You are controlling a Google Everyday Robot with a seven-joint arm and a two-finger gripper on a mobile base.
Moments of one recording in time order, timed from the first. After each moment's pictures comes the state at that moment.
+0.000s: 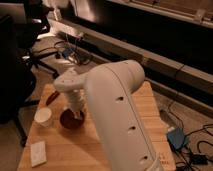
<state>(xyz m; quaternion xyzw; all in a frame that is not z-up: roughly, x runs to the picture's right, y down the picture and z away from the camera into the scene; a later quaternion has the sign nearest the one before) -0.111 0.154 0.860 -0.30 0.31 0.47 0.77</state>
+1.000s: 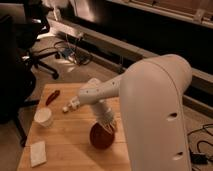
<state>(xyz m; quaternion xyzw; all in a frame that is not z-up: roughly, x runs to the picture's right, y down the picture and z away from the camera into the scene) 0.043 0.235 0.740 -0.28 0.45 0.43 0.73</state>
